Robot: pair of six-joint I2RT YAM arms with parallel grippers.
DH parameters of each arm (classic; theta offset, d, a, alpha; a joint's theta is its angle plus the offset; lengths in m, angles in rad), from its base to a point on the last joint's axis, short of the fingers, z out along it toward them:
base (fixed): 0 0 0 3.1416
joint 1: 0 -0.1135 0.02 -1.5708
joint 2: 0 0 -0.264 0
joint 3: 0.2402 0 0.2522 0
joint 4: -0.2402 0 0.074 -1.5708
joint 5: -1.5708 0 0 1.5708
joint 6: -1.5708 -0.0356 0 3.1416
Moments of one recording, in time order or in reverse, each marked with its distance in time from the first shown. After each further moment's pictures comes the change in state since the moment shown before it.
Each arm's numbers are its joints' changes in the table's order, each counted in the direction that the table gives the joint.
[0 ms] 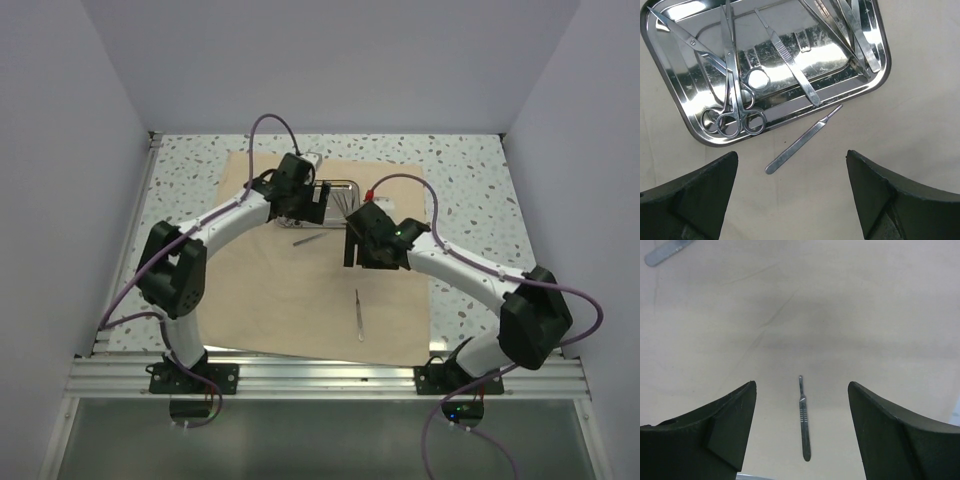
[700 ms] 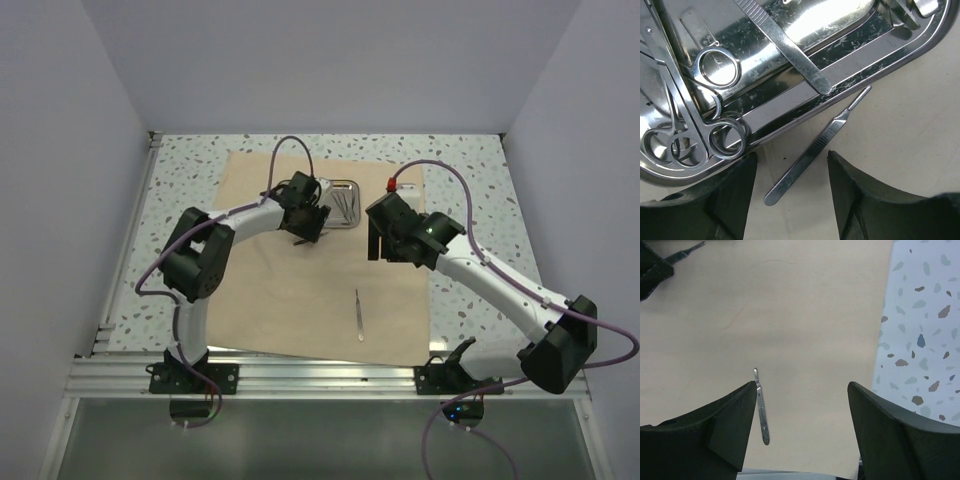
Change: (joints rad) left arm 0.009 -0.168 -0.065 0.090 -0.075 -0.174; right arm 0.018 0.177 0.123 -0.268 -0.182 0.096
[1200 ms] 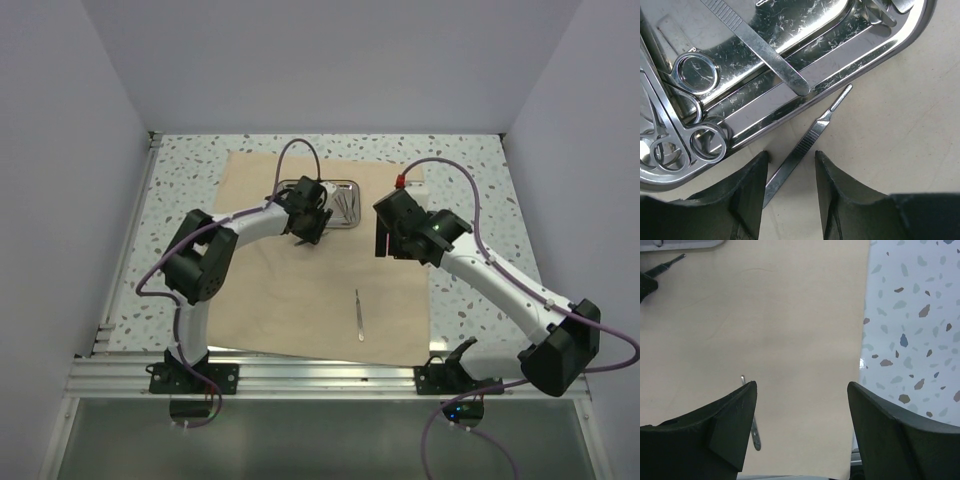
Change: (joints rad) left arm 0.040 -0.006 -0.018 0.034 0.015 -0.023; right arm 0.046 0.013 0.002 -0.021 -0.016 0.016
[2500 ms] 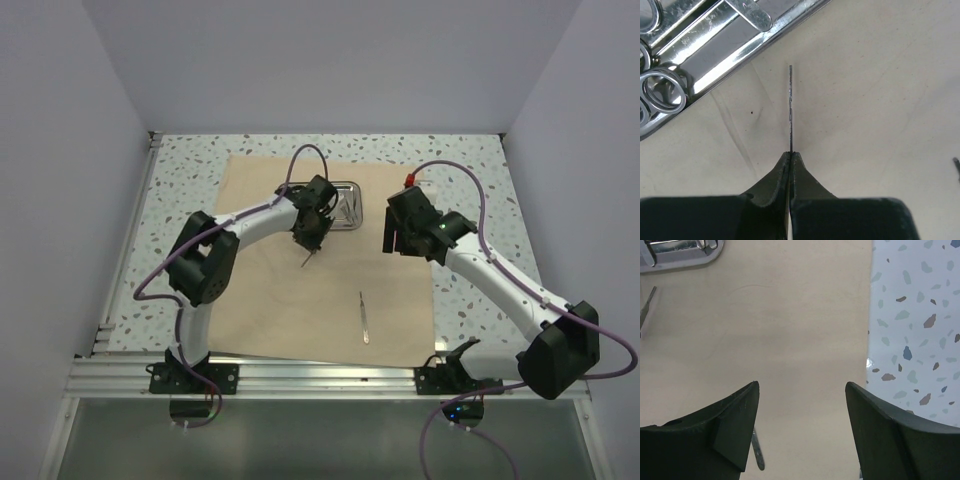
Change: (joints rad) left arm 0.058 -0.004 0.109 -0.306 -0.019 0.048; right arm 0.126 0.011 -0.097 0.138 0.079 0.081
